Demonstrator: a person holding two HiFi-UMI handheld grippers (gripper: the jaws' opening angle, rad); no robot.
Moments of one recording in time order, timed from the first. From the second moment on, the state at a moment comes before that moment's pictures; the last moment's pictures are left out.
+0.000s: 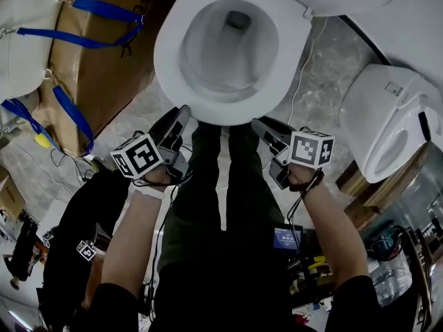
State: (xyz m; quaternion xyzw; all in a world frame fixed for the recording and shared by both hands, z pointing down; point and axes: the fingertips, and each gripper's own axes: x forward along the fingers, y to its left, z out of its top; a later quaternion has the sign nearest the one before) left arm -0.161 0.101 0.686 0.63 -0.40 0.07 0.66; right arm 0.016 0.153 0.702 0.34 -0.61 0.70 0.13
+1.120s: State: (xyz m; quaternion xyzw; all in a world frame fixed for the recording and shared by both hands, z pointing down) left arm -0.169 0.111 0.801 0.61 -0.39 0.17 0.66; right arm 0.009 0.160 0.807 0.35 -0.57 0.71 0.24
